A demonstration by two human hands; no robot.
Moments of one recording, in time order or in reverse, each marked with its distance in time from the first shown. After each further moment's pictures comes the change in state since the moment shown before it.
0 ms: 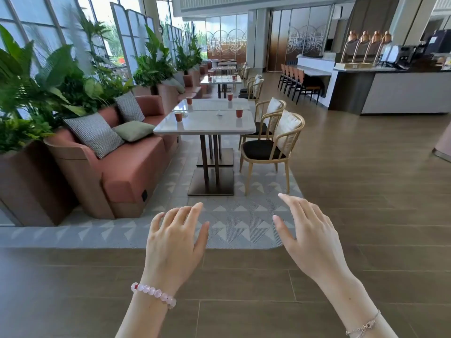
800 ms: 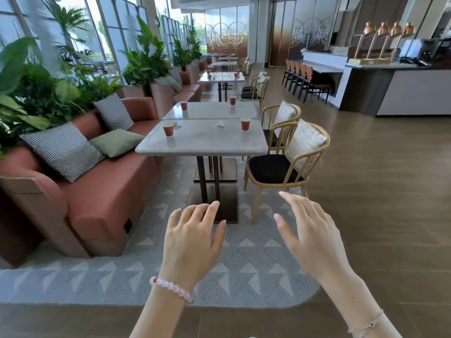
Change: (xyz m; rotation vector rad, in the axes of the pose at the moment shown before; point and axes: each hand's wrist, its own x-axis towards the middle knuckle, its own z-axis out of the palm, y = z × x) left_hand 0.345 -0.091 0.232 -0.052 -0.057 0.012; right_hand 0.352 0.097 0.208 0.045 -0.055 0.051
